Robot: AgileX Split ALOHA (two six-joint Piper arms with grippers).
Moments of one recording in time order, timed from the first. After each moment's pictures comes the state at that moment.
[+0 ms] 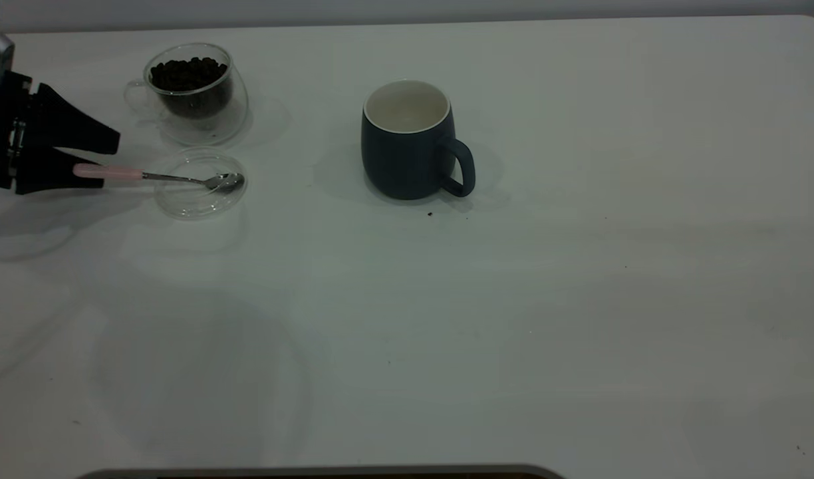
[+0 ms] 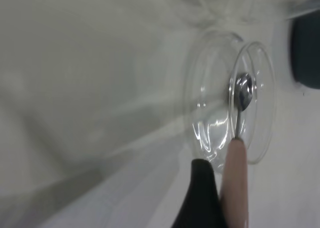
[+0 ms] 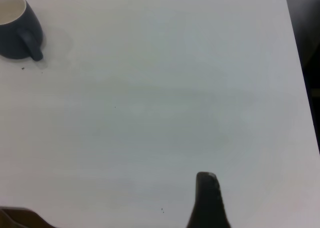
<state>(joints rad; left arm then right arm) 0.41 2.60 -1.54 -1.12 1.03 1.21 0.01 0.03 -0.47 0.03 1.13 -0.06</state>
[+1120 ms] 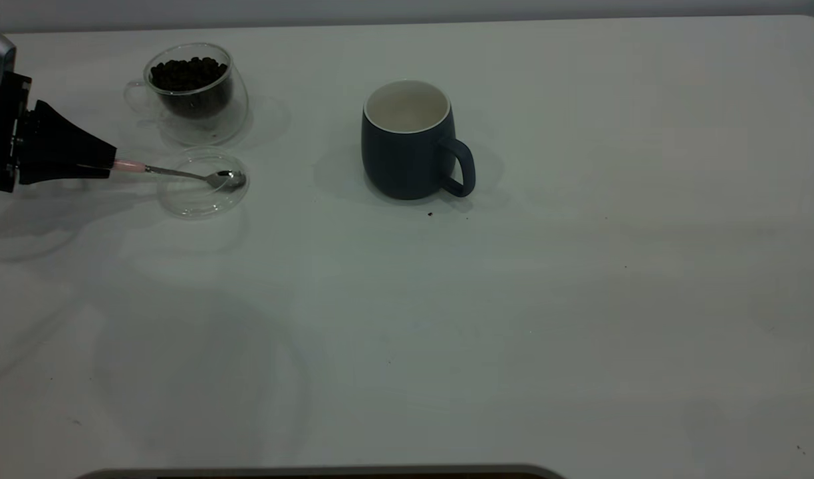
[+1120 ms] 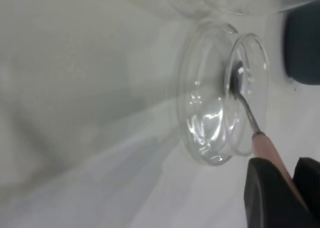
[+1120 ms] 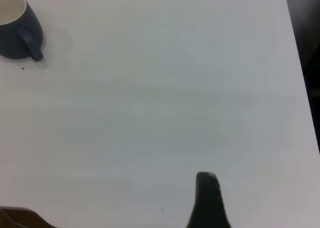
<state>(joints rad) 0.41 2.60 -1.54 -1.12 1.06 1.20 0.01 0.03 -0.47 0.03 1.13 -0.06</state>
